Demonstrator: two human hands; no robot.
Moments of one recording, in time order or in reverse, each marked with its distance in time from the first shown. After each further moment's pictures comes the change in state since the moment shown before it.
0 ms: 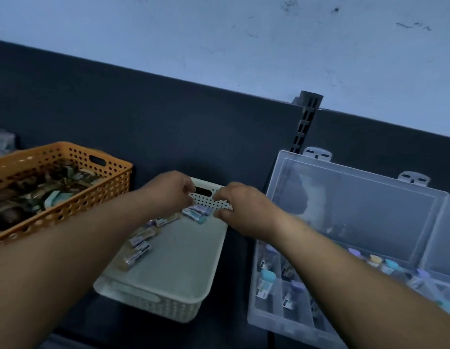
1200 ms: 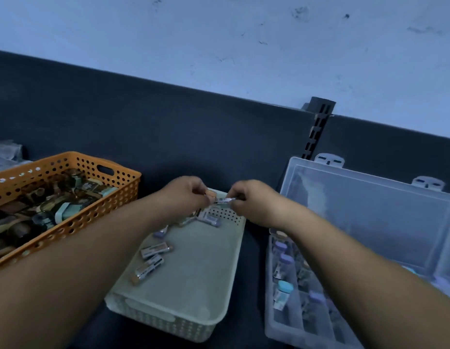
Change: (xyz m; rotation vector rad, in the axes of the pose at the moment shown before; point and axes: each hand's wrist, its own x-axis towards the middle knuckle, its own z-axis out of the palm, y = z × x) left_hand -0.002 -0.008 -0.007 -0.508 -0.040 -0.016; right_hand 0.032 -0.001 -0.008 0.221 0.022 0.088
